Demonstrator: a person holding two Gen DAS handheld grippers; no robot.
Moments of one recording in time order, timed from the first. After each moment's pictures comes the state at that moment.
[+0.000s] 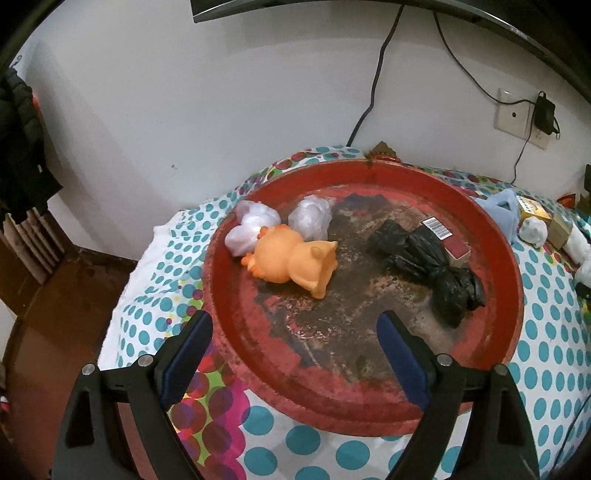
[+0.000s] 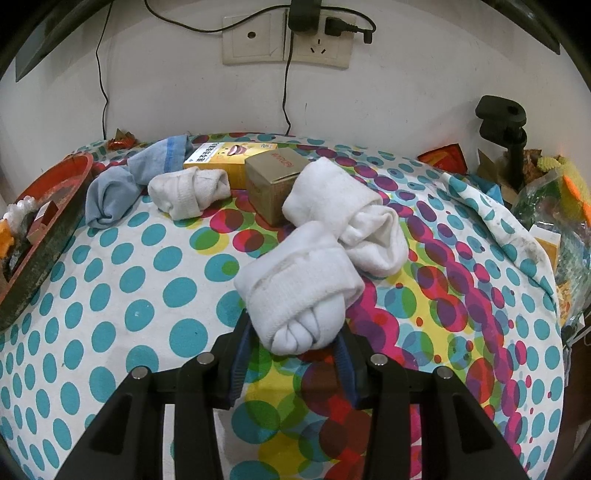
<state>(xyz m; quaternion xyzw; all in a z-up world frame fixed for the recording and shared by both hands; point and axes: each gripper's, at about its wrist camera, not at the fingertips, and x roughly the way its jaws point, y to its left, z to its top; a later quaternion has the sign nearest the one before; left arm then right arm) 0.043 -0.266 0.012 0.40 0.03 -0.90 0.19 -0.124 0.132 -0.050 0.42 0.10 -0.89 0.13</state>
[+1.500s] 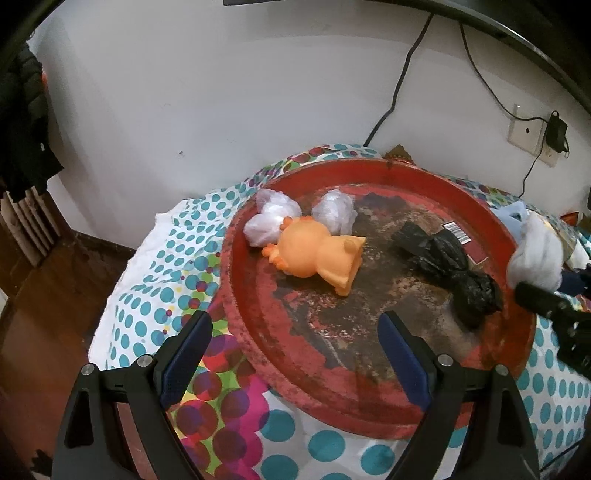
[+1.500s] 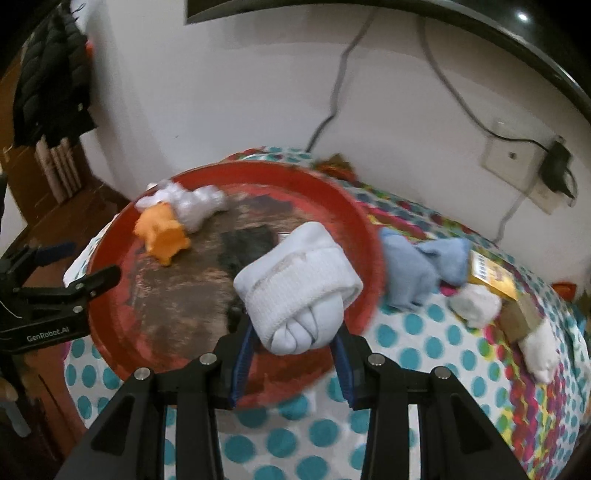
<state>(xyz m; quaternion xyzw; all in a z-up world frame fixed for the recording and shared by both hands) 0.050 -0.293 0.001 0.39 0.06 -0.90 0.19 -0.035 -0.112 0.013 0.38 0.17 -0.85 0.33</state>
